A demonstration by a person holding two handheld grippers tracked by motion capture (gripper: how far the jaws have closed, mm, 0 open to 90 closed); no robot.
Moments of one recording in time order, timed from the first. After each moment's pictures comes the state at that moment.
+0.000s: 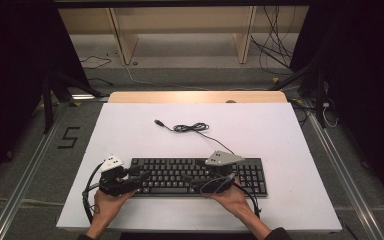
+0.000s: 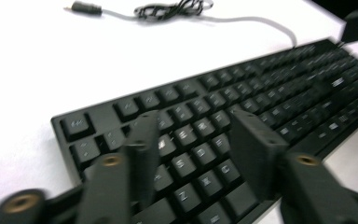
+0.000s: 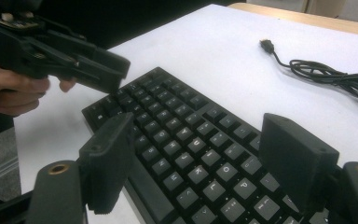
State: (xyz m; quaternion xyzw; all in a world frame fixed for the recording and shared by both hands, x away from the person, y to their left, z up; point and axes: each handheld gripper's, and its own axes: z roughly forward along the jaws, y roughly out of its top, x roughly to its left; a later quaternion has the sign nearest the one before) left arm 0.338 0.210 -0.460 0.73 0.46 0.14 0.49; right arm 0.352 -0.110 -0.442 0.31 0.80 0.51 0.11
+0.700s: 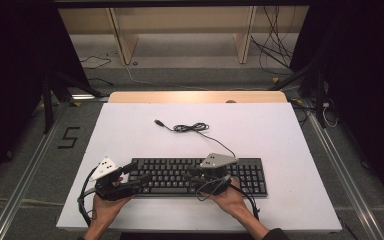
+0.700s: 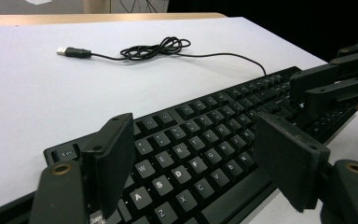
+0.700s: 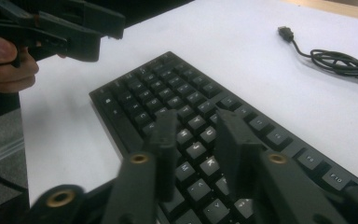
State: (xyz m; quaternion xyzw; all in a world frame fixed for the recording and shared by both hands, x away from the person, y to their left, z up) left arm 0.324 0.211 -0.452 0.72 0.42 0.16 0.53; right arm 0.351 -0.101 -0.447 0.29 0.82 0.49 0.09
